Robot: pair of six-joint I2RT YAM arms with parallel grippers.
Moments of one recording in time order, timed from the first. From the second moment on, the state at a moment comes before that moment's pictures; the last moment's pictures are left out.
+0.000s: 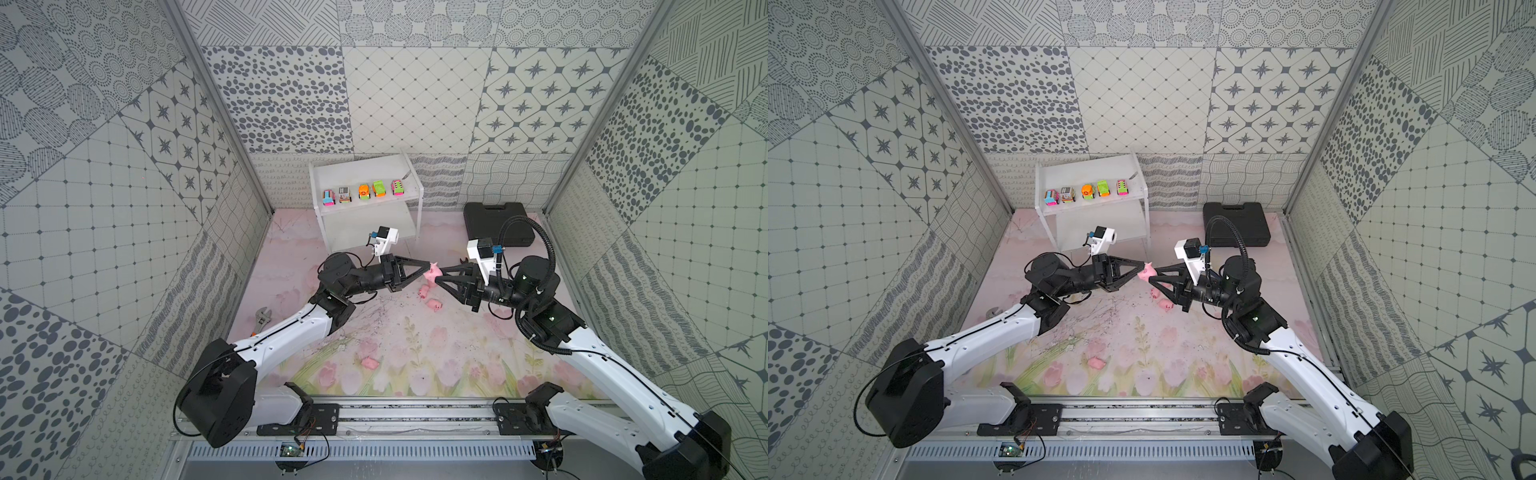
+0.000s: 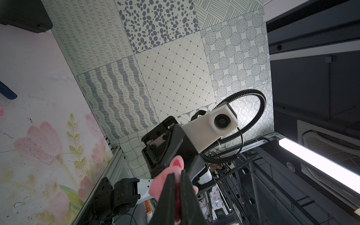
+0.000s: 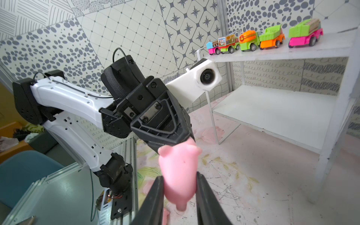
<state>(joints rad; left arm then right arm) -0.62 1.31 0.78 0.80 0.84 -1.43 0.54 0.96 0.79 0.12 -0.71 0.23</state>
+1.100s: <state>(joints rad) -0.40 0.29 0.65 -0.64 -0.28 -0.94 0.96 1.72 1.27 0.13 0.01 0.13</state>
